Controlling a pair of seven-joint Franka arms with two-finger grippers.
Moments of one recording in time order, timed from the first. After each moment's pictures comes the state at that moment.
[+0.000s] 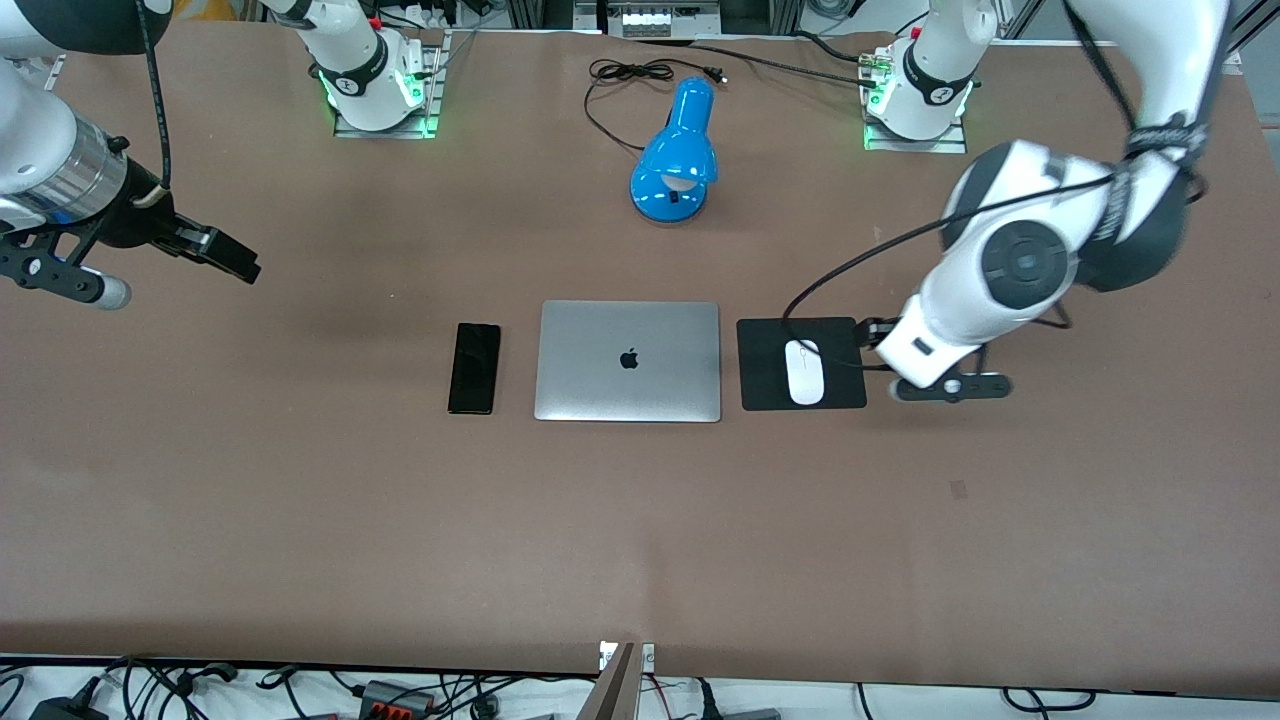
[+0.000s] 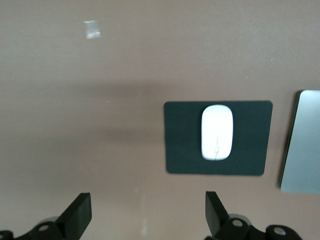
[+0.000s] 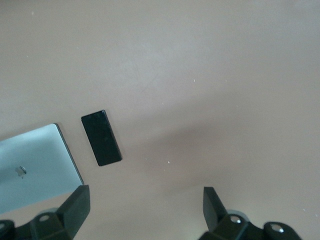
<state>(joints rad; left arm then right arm) 0.05 0.33 -0.39 -1.60 0.16 1.69 -0.39 0.08 0.06 0.07 -1.59 -0.01 1.62 0.47</state>
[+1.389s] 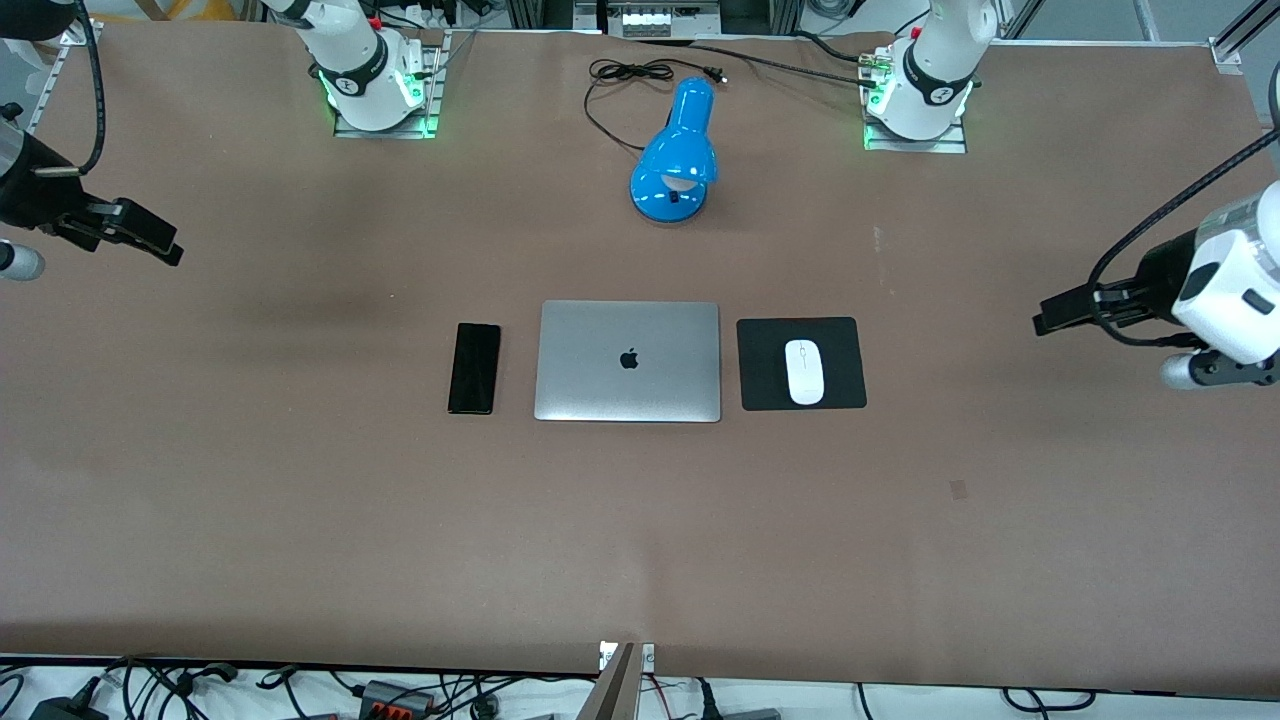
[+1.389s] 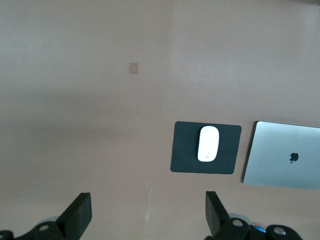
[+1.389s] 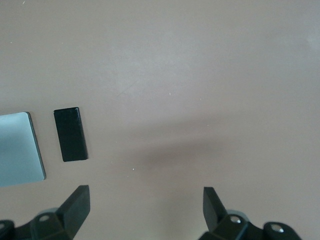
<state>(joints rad) 0.08 0.28 -0.15 -1.29 -0.06 1.50 -0.19 0.00 -0.02 -0.01 -1.68 -0.02 1.65 0.16</state>
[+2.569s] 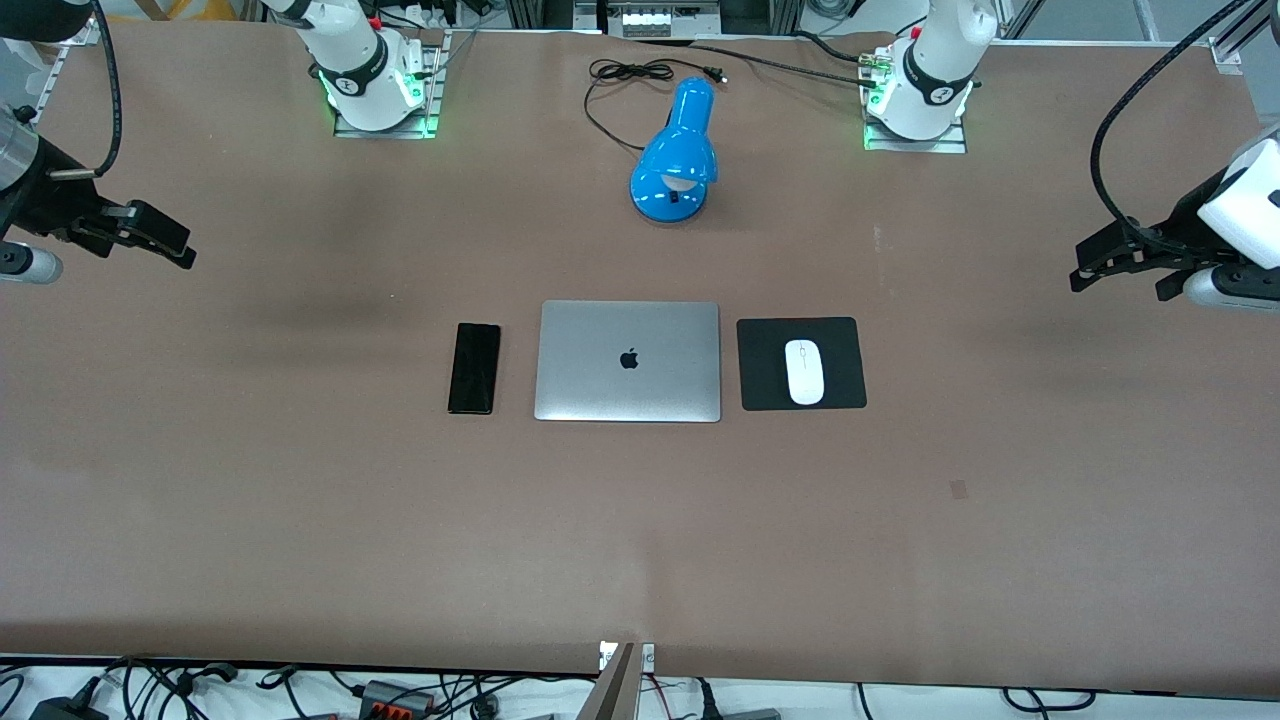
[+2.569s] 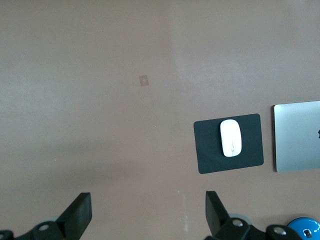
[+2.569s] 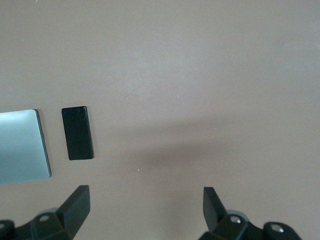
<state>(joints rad) -0.11 0.04 0.11 -1.61 -0.07 1.68 0.08 0.01 -0.01 0.01 -1.66 -0.01 1.65 0.15</state>
